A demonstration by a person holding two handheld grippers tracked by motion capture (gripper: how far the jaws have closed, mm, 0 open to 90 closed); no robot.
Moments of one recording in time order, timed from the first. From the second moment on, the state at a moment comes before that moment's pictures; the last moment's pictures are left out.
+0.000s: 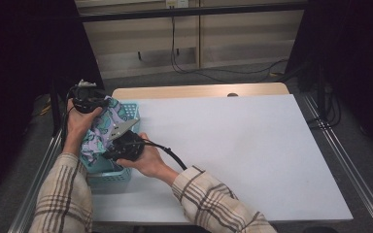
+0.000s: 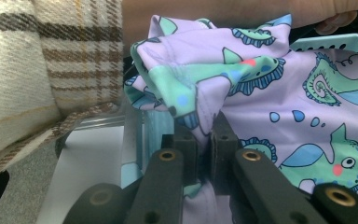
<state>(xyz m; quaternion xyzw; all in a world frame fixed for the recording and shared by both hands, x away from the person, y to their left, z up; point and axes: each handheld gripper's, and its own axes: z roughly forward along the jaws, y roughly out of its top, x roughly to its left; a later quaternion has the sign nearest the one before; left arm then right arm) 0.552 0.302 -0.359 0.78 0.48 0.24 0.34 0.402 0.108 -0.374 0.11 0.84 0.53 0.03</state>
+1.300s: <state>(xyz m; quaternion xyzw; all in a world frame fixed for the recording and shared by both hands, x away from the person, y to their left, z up) 0.552 0.328 -0.383 0.77 0.50 0.24 0.30 0.401 0.140 -0.398 0.10 0.87 0.48 0.02</state>
